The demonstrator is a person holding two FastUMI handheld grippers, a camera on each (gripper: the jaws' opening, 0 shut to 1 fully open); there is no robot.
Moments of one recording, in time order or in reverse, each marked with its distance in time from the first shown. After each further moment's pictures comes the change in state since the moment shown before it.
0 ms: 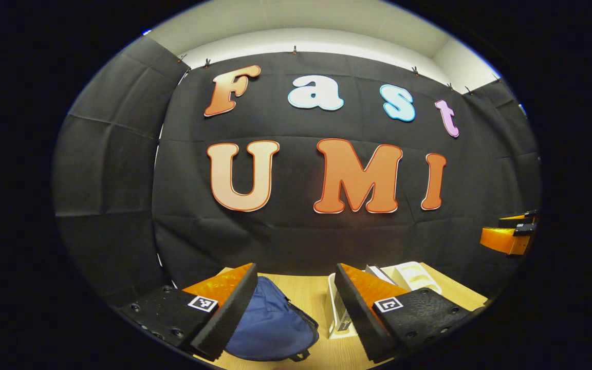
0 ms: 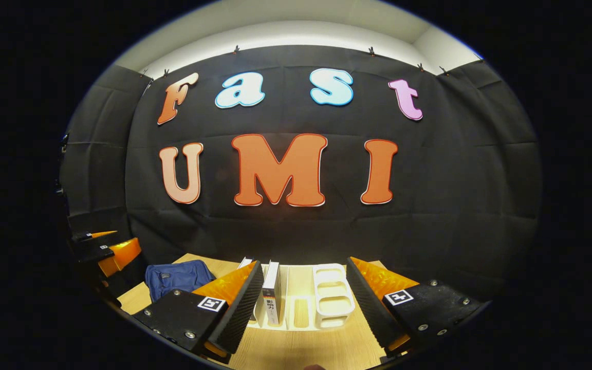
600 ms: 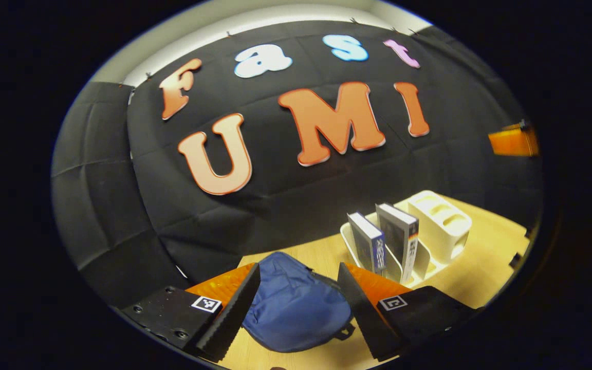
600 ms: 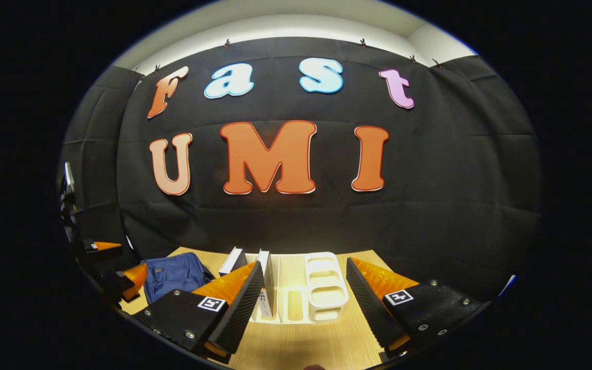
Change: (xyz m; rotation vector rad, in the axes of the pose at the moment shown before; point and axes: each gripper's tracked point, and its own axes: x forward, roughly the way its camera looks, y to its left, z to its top) left arm 0.020 -0.017 -0.108 0.399 0.232 -0.034; right arm 0.003 -0.026 -0.033 0.018 0.071 -0.053
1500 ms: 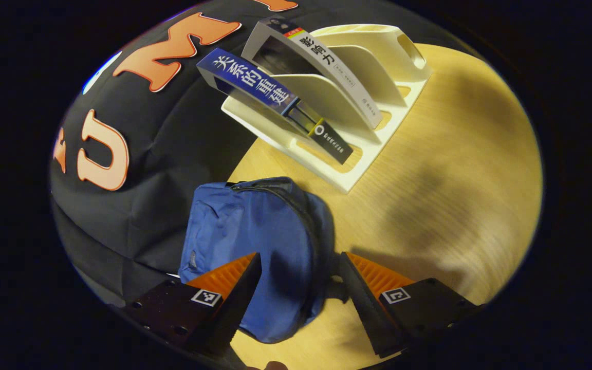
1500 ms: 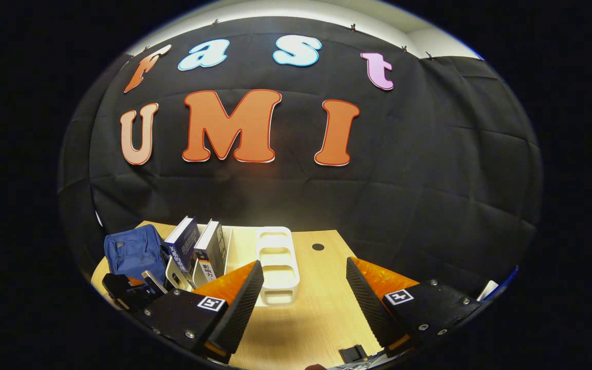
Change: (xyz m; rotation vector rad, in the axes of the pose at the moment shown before) left arm 0.099 -0.105 -0.229 0.599 0.437 -0.147; right arm 0.016 -0.079 -0.039 -0.074 0.136 -0.144
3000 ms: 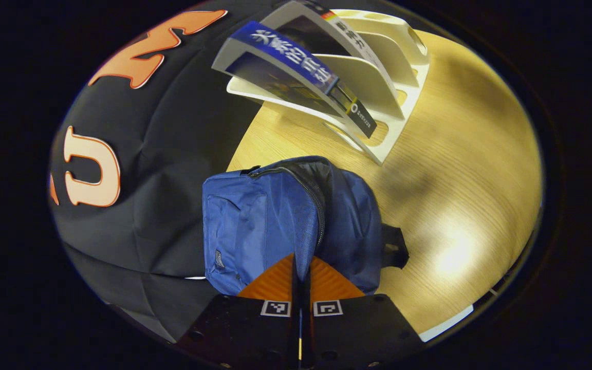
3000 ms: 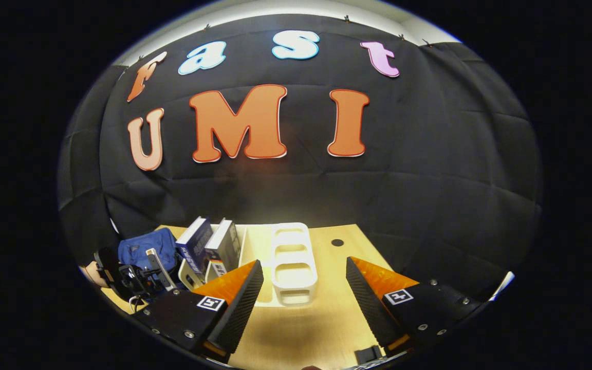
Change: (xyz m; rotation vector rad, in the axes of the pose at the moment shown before) left arm -0.014 0.072 -0.008 0.095 0.172 -0.154; right arm 0.014 0.023 -0.006 0.101 0.015 0.169
